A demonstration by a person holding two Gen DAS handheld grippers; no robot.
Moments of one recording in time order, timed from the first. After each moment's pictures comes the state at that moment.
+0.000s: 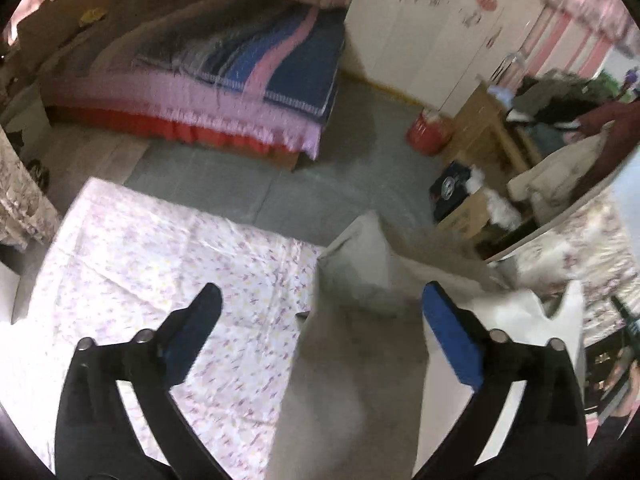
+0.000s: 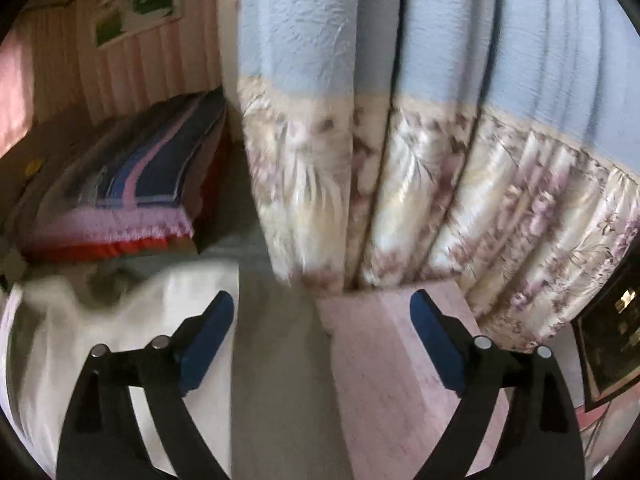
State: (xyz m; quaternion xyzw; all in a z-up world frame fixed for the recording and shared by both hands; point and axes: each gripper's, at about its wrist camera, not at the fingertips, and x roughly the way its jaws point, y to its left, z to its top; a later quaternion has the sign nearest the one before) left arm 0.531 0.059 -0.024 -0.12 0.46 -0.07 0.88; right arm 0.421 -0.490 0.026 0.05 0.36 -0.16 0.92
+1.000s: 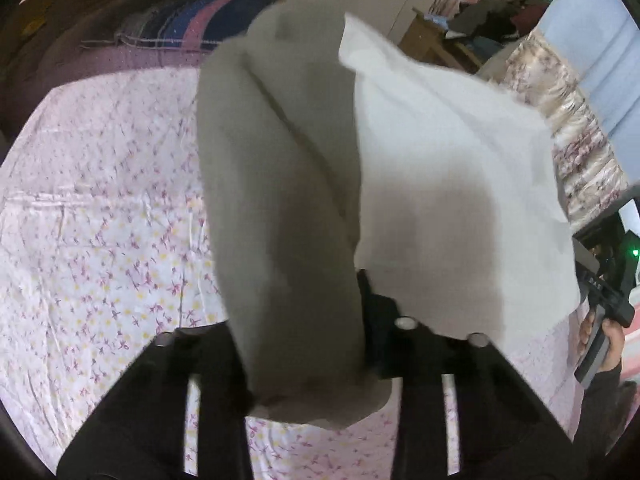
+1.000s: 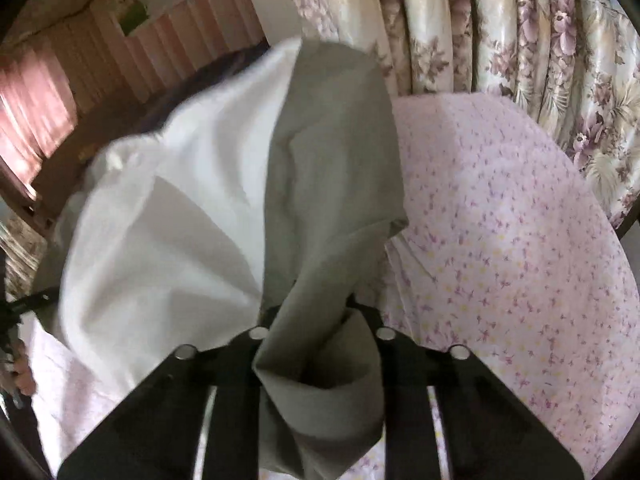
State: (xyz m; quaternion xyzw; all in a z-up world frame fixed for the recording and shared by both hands) left arm 0.392 -0.003 -0.115 -0.07 0.51 -0.18 0.84; right arm 0.285 -0.453 -0.091 0.17 0.42 -0.04 0.89
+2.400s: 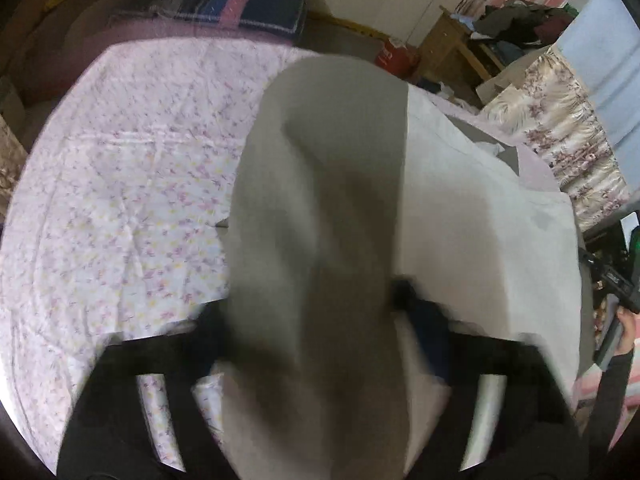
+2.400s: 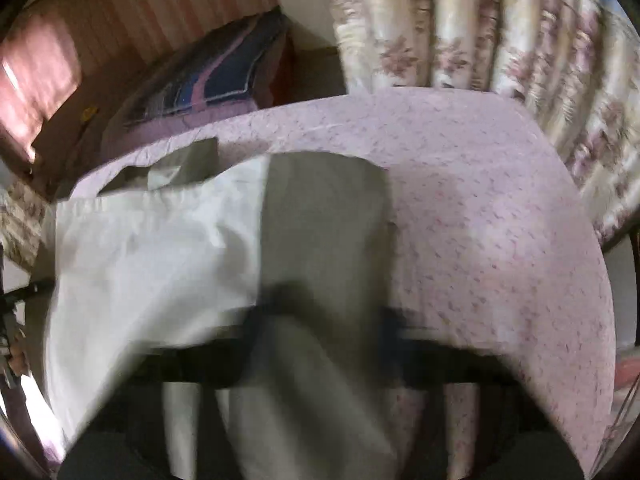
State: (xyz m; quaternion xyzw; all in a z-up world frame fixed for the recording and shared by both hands) left arm 0.355 0.090 -0.107 -0.09 0.55 -0.16 0.82; right arm 0.276 -0.418 -0.064 0.09 0.48 -0.03 0.87
